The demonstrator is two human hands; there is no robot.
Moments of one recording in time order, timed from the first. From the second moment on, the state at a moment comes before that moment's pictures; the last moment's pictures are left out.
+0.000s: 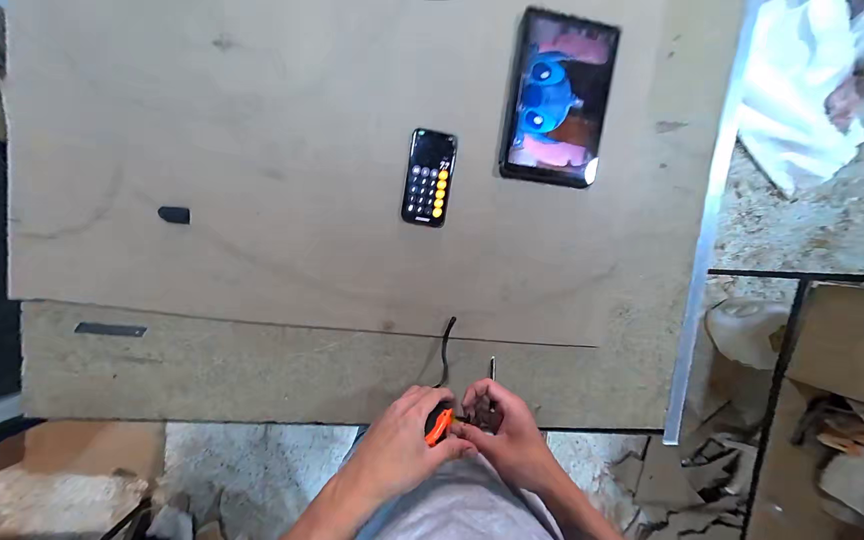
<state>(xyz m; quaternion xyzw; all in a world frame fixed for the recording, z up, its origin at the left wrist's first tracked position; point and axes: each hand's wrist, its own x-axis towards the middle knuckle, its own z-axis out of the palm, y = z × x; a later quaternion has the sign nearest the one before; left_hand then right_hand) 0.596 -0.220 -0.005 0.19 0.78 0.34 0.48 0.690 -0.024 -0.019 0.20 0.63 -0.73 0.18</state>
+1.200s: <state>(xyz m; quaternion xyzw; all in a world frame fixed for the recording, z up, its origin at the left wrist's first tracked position) 0.392 -0.177 -0.051 0.14 0.94 0.16 0.26 0.609 0.212 -0.101 0.53 0.73 -0.39 -0.16</state>
